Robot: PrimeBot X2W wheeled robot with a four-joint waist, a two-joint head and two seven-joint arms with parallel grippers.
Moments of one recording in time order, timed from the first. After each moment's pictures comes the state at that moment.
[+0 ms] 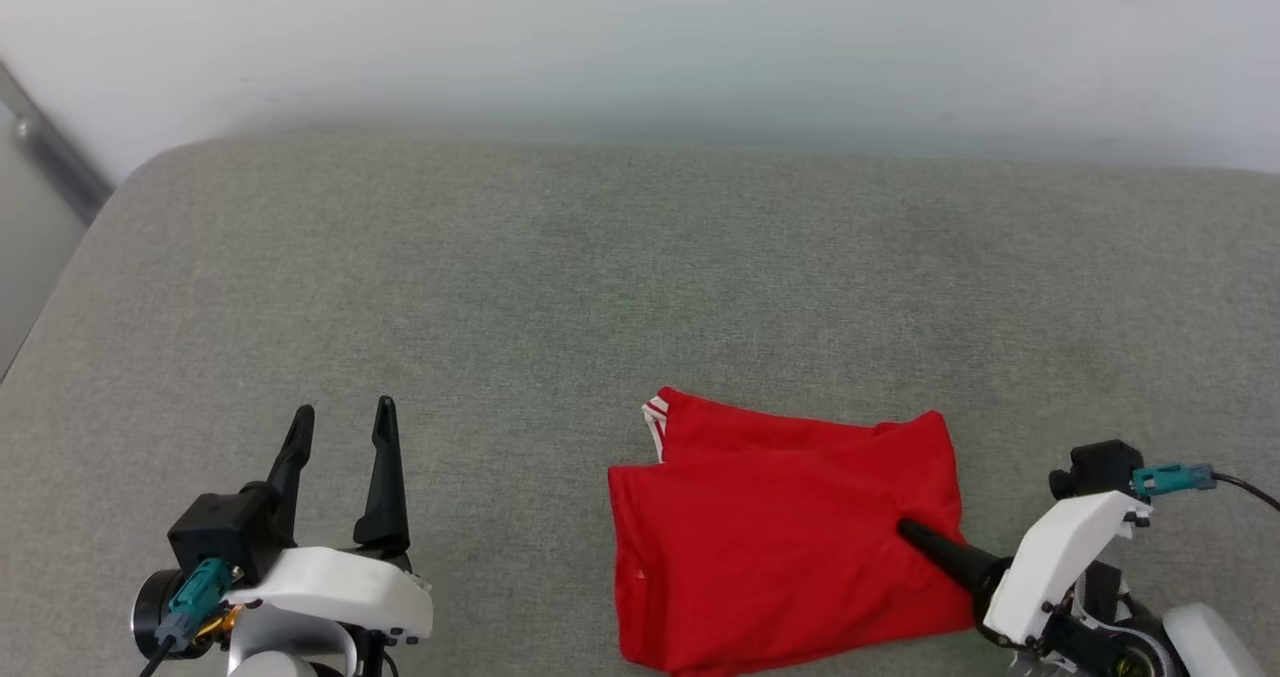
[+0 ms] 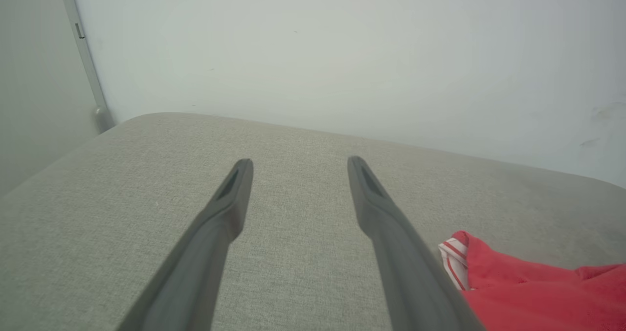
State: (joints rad) left arm -0.09 0.40 -0.37 0.02 -0.61 0.30 -0.25; right arm -0.18 -0.23 0.19 0.36 1.02 0.13 0.54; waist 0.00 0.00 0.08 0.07
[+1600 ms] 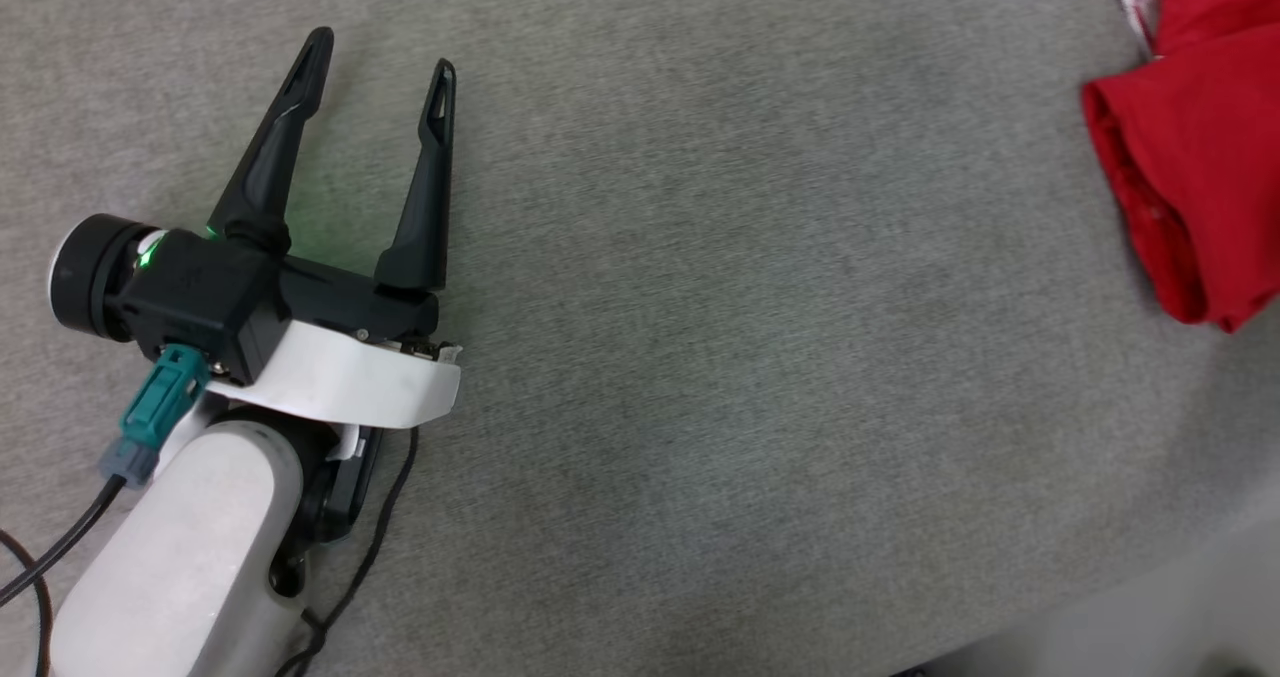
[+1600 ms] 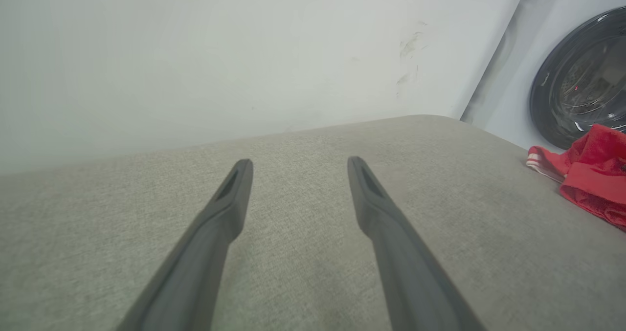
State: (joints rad) left arm -0.51 0.50 -0.44 -0.23 -0.41 0.23 -0.11; right arm -0.83 -0.42 -0.19 0.86 0.25 0.13 0.00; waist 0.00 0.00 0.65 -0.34
